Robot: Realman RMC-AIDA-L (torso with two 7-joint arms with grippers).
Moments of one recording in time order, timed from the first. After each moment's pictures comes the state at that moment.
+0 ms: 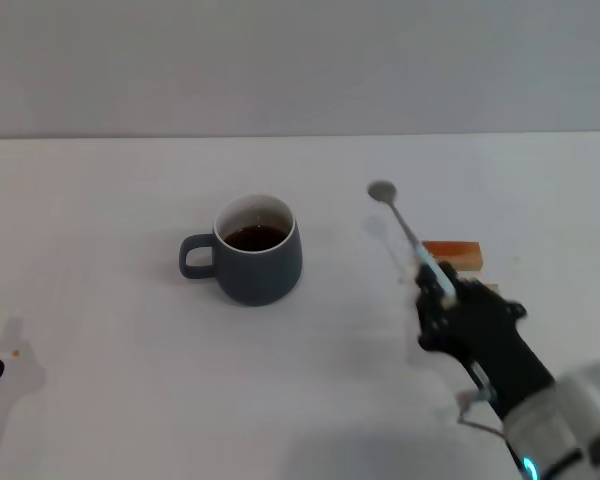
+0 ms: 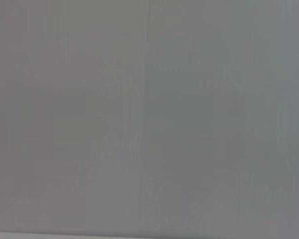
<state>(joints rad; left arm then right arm) -0.08 -2.06 -0.58 -0.26 2.10 1.39 -0.10 0.26 1.97 0.22 1.00 -1.69 -1.03 -0.35</state>
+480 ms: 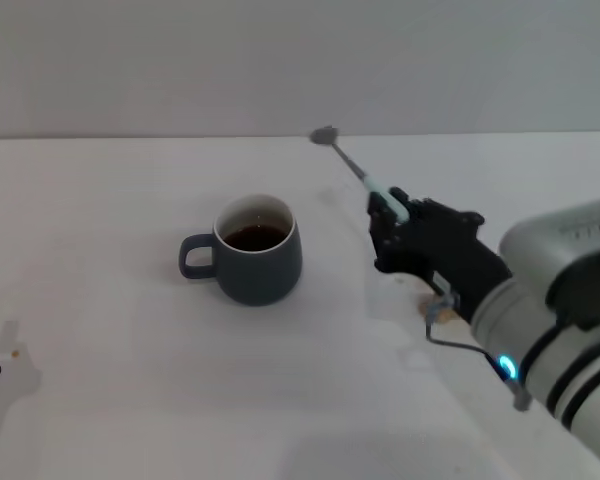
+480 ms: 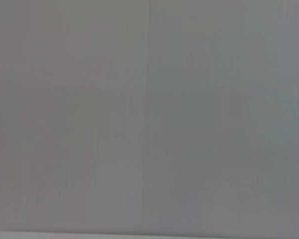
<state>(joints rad) -0.08 -2.06 -0.58 -0.25 2.10 1.39 -0.10 0.06 1.99 0.78 1.49 -1.57 -0.28 -1.04</state>
